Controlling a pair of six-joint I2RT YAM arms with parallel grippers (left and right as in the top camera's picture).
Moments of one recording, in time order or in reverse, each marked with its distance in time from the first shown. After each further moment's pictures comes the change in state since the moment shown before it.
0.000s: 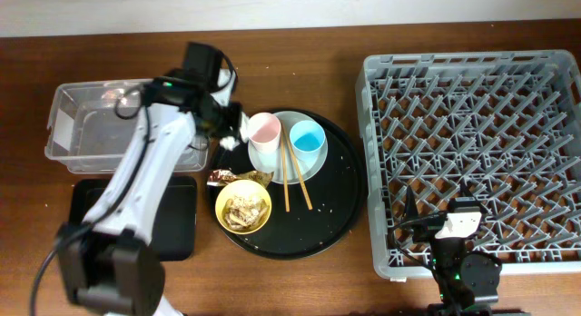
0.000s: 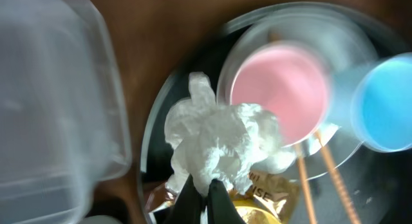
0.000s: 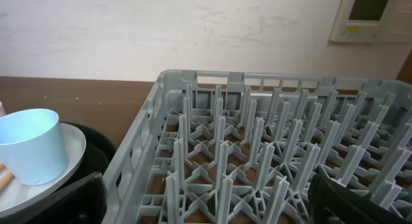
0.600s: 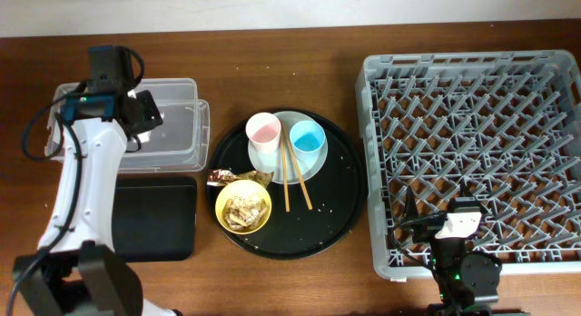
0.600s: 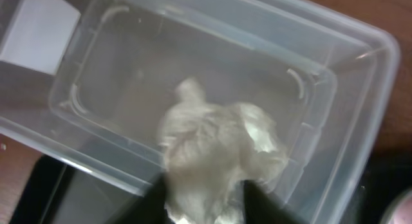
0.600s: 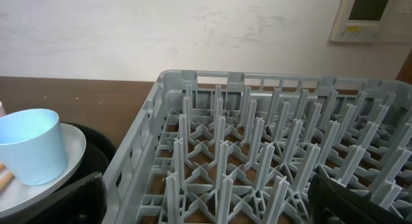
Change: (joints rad) left arm 0.317 -0.071 -0.119 0.130 -0.249 -0.170; right arm 0.000 0.000 0.000 0.000 0.000 0.000
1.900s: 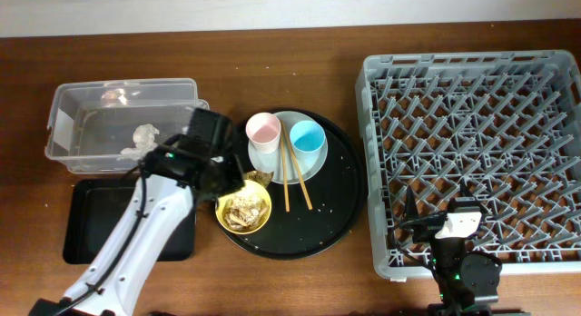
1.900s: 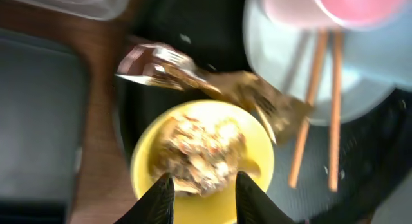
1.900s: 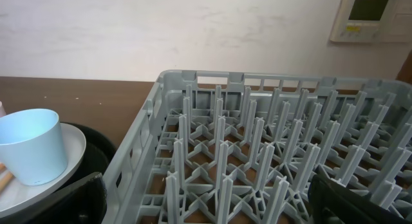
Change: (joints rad) left arm -0.422 -0.259 -0.369 -0.058 0.237 -0.299; right arm 0.000 0.000 0.000 0.000 0.000 0.000
